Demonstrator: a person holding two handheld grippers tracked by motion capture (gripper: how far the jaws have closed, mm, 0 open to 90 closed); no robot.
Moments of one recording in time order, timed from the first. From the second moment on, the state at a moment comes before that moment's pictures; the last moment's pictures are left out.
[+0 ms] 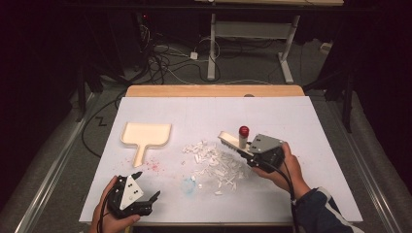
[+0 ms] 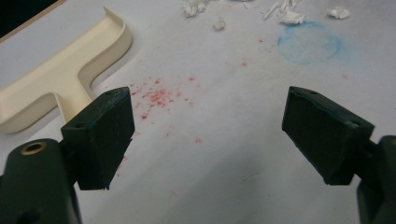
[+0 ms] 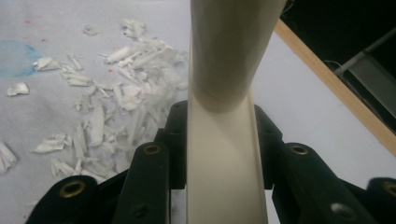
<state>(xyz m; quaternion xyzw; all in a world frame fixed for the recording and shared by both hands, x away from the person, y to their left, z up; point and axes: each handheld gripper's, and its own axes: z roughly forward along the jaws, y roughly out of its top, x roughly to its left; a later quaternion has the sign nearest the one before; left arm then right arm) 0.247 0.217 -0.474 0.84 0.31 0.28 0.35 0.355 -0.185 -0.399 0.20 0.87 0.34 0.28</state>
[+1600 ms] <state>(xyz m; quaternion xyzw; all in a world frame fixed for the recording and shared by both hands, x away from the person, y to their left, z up) 0.247 0.215 -0.475 0.84 0.31 0.27 0.34 0.311 -0.210 -0.389 0.25 0.87 0.33 0.27</state>
